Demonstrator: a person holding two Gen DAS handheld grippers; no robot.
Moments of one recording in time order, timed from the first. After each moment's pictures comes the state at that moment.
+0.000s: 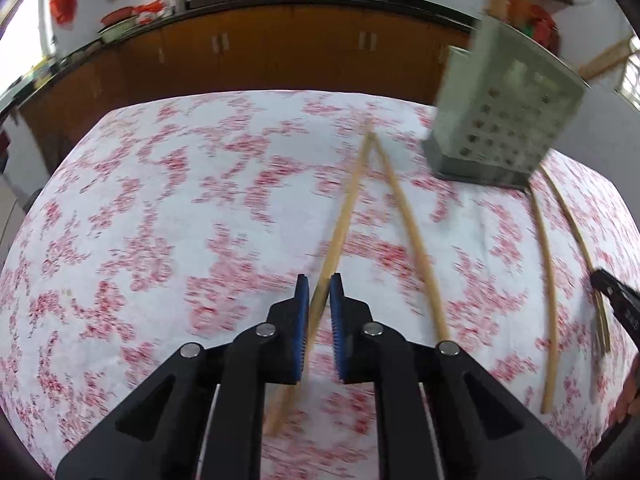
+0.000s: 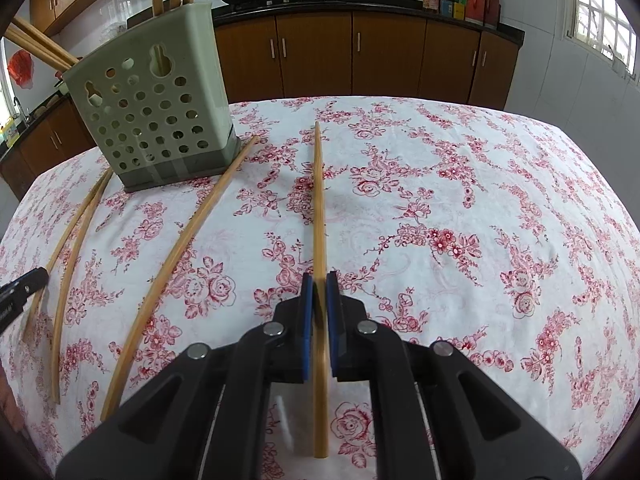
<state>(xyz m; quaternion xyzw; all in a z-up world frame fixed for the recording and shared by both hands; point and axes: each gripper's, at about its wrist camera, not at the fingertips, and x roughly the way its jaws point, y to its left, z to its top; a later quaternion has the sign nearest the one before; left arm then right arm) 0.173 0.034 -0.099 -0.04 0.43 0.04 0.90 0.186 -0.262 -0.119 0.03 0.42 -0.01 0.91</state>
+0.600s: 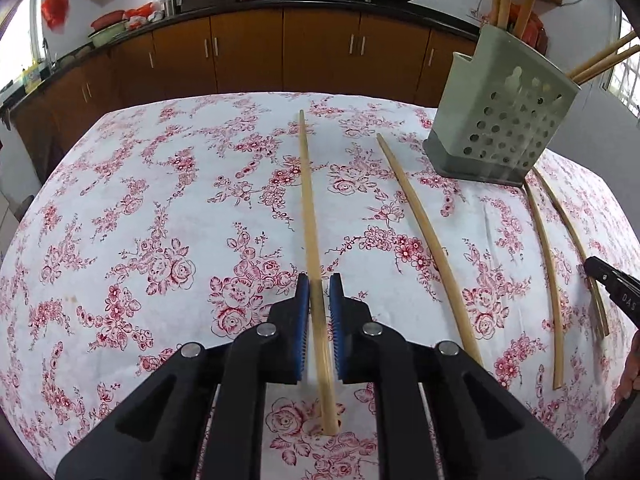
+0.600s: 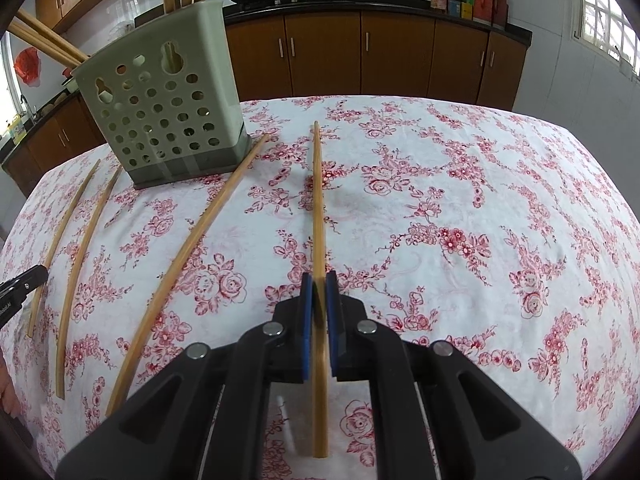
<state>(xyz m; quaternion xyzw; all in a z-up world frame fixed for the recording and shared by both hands) 0.166 0.041 -0.102 -0.03 0.43 0.01 0.90 0.186 -0.259 -0.120 0.03 0.42 0.00 0.91</state>
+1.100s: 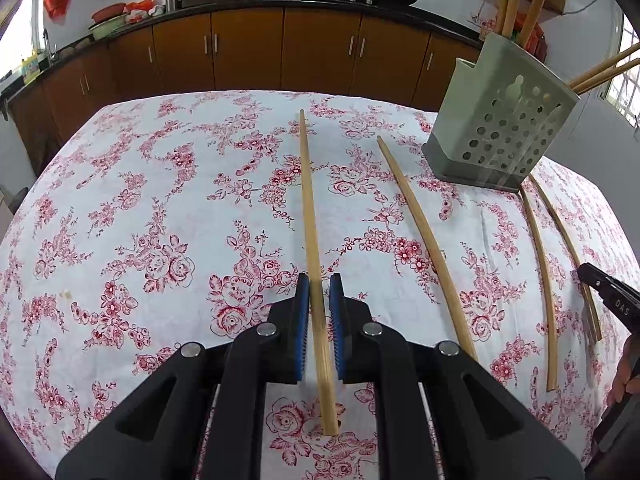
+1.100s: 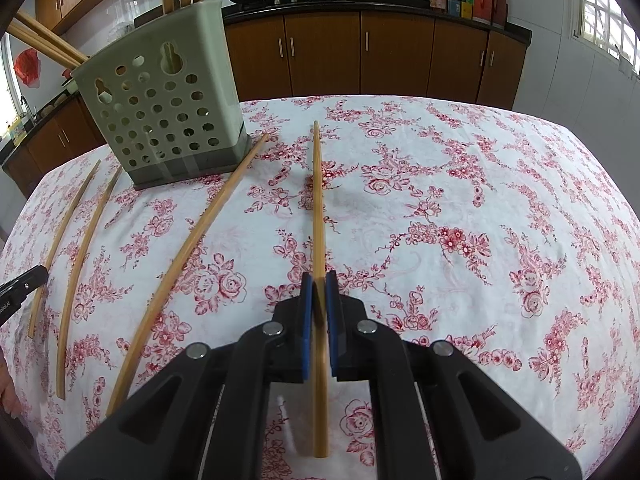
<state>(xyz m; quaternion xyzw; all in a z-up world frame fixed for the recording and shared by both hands) 0.164 0.048 -0.102 -0.05 0.42 0.00 0.90 0.186 -0.261 -0.120 0.04 0.42 0.00 0.91</state>
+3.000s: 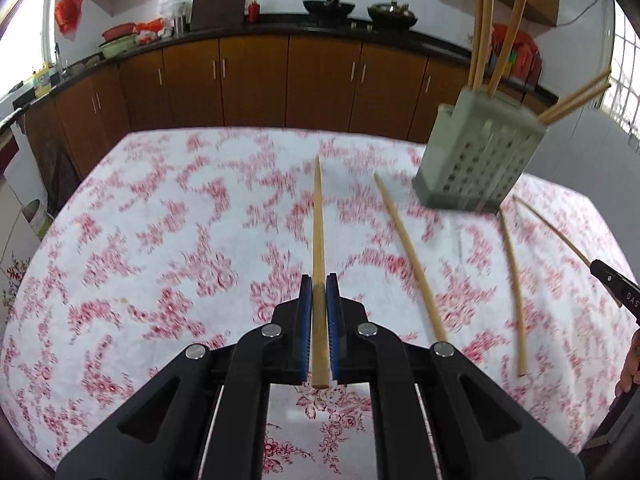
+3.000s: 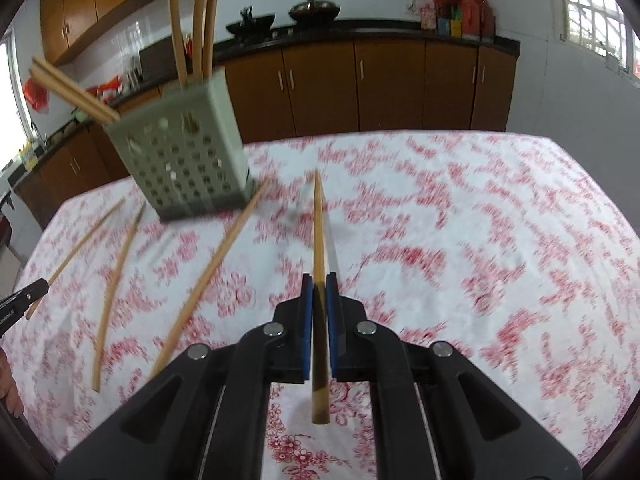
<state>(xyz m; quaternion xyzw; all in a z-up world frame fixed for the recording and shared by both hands) 0.129 0.054 -0.051 -0.05 0.38 0.01 0.92 0.144 -0.279 -0.067 0.06 0.36 0.00 0.93</state>
